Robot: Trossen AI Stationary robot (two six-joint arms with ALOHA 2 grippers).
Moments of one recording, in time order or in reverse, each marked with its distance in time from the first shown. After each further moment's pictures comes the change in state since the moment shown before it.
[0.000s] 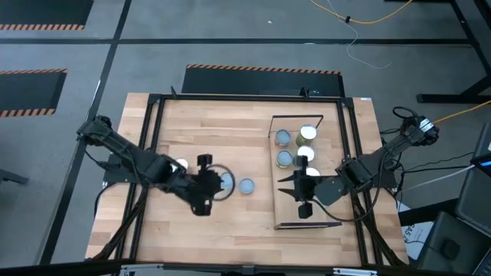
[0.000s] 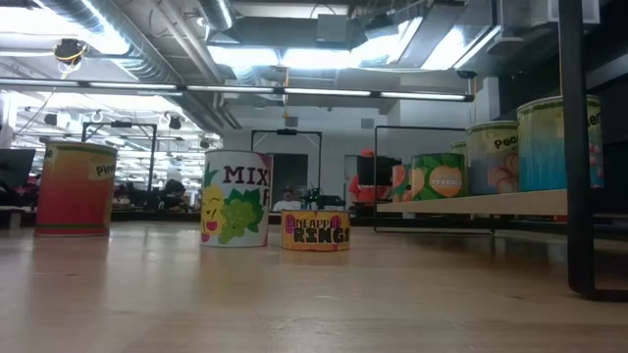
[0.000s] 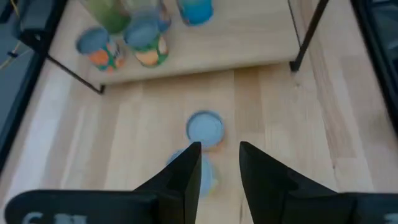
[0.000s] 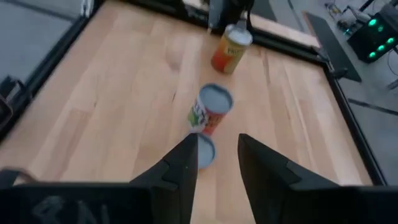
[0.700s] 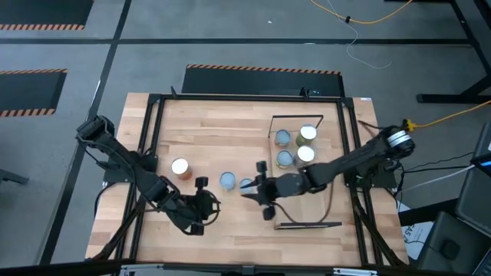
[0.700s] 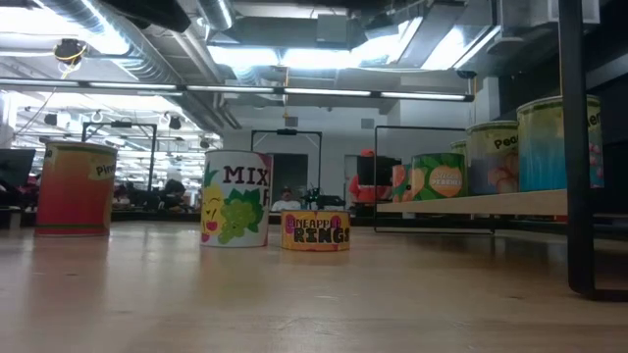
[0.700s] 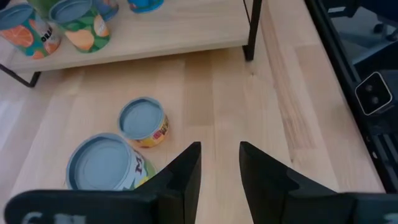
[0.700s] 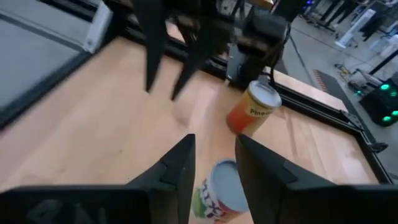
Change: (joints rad) left arm -0.177 -0.003 -0.368 0.475 -0.066 -0.095; right arm -0.194 0.361 0.000 0.620 -0.263 -0.306
